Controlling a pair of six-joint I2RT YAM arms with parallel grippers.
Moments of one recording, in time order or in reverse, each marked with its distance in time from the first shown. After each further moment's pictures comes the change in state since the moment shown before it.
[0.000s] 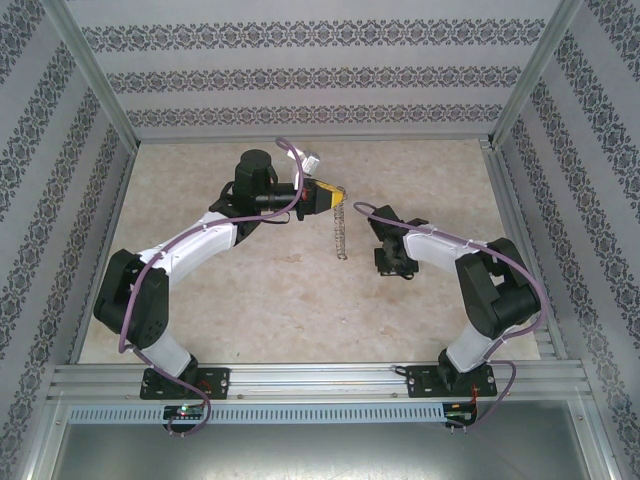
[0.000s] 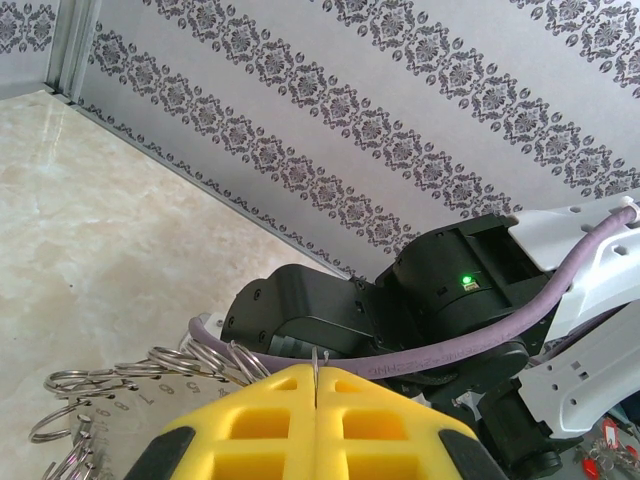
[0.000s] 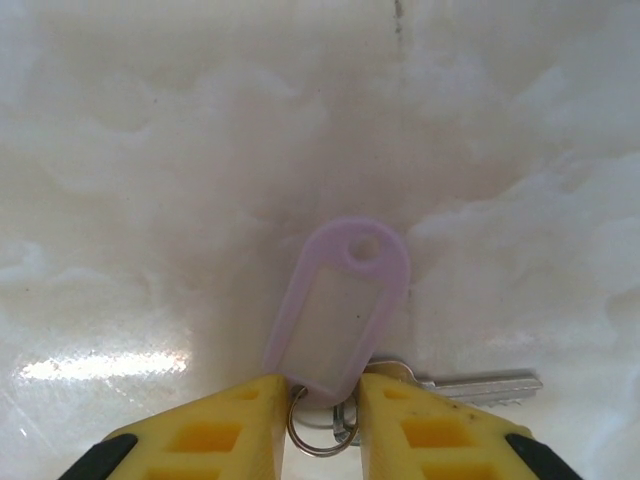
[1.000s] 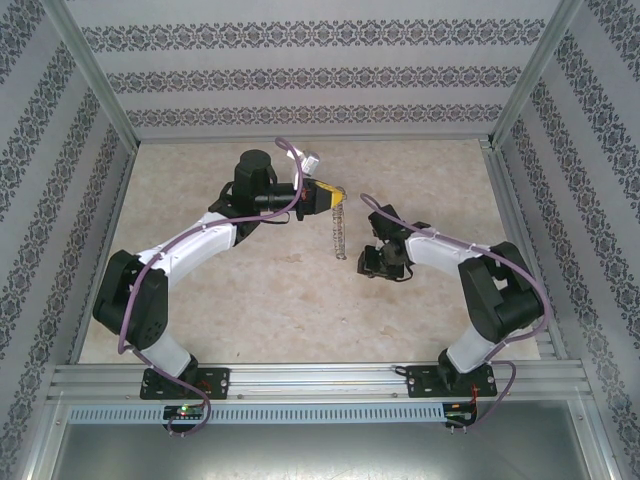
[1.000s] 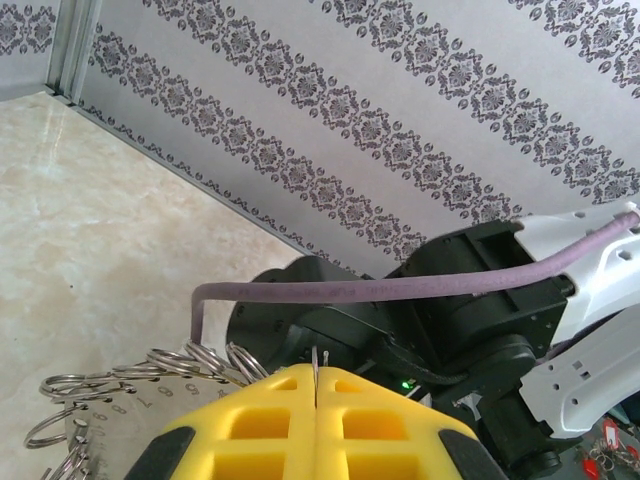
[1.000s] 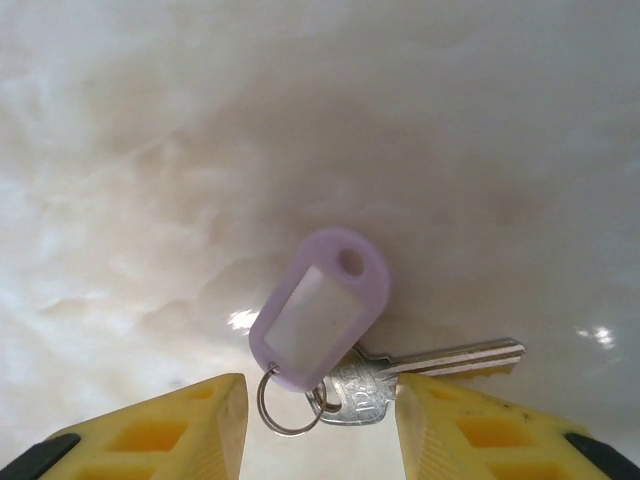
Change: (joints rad) left arm 0.000 -0.013 -0.007 0.000 -0.004 0.000; right arm 0.017 -0.060 -0.072 0.164 -0.375 0.199
